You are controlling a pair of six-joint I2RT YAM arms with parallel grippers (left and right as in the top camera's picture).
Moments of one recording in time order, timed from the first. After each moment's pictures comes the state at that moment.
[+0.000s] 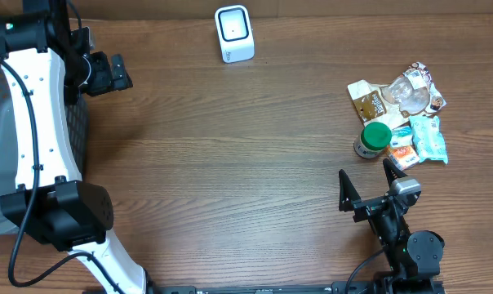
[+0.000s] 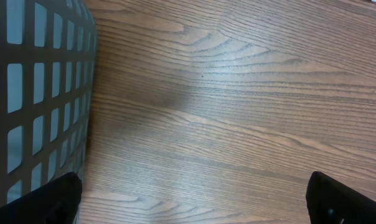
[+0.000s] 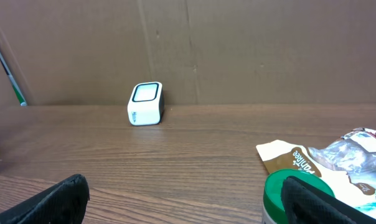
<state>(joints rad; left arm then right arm) 0.20 2.00 2.19 -1.53 0.07 -0.09 0.04 0.01 0.02 -0.01 -0.23 0.12</state>
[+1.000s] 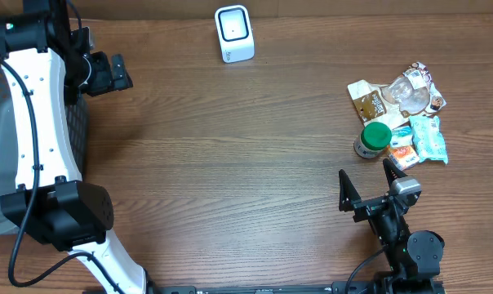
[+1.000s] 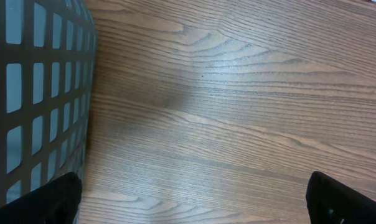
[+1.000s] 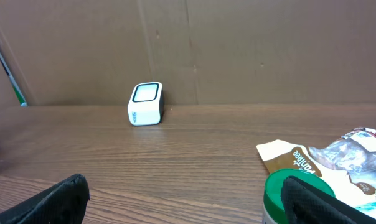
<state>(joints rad) 0.20 1.99 2.19 -1.53 0.07 -0.09 0.04 0.01 0.02 -0.01 -0.23 0.12</state>
